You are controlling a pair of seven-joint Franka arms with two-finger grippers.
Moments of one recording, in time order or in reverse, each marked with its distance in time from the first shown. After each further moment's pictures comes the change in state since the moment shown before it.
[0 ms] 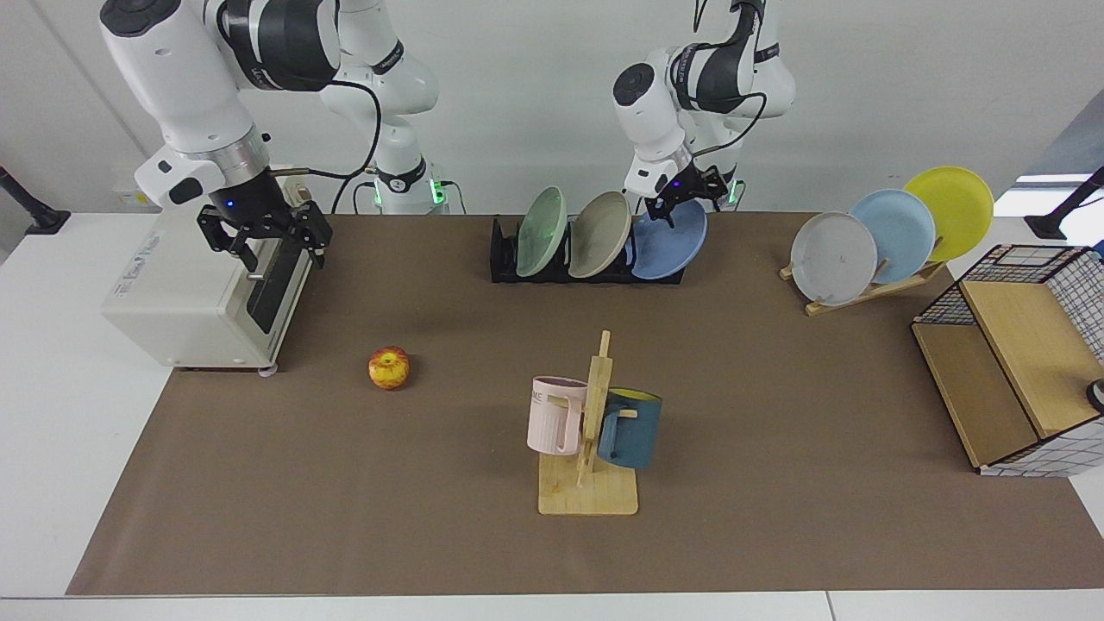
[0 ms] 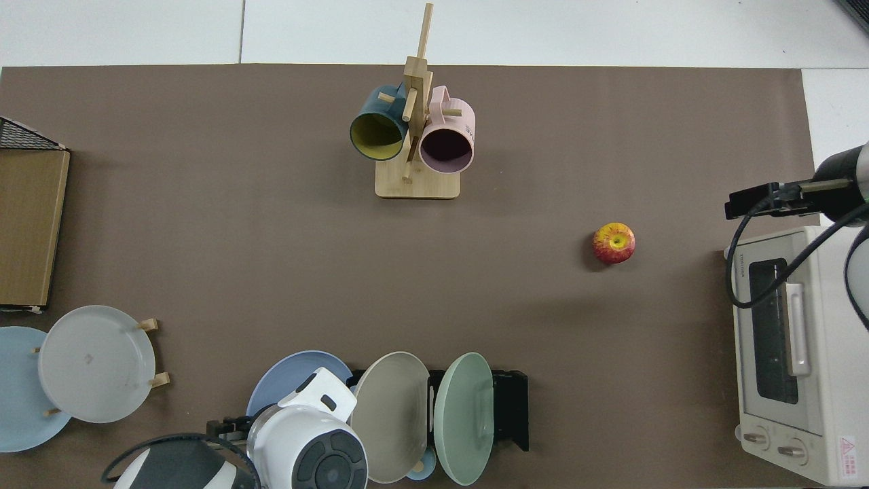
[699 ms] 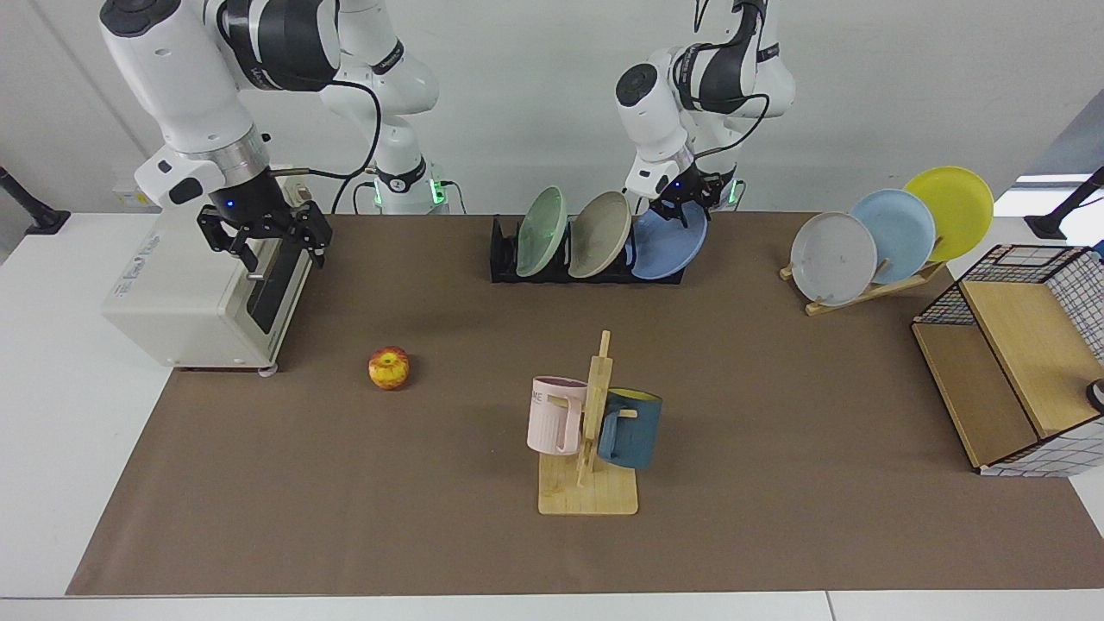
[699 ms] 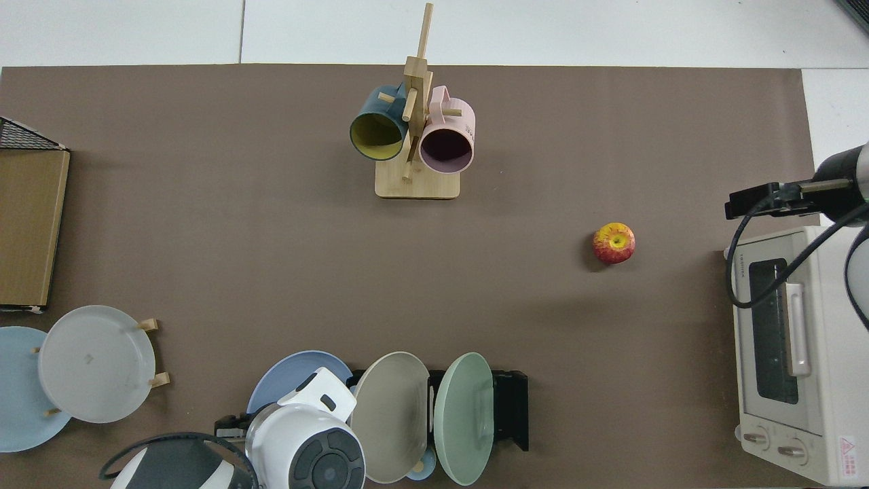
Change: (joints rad) left arm 0.001 0.000 0.004 0.000 -0.002 0.003 0.040; right arm 0.000 0.000 0.000 0.000 0.000 0.000 0.000
